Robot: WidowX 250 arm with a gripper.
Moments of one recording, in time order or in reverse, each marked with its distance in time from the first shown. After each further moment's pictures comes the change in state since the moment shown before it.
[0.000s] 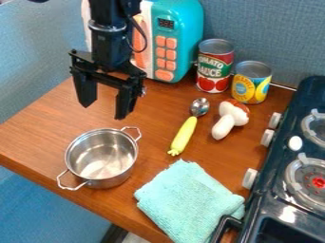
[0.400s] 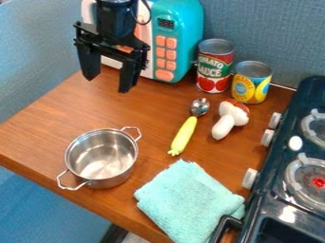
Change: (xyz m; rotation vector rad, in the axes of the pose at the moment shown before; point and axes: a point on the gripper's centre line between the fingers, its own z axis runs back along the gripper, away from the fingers) arm 0.027 0.014 0.021 0.044 -0.024 0.009
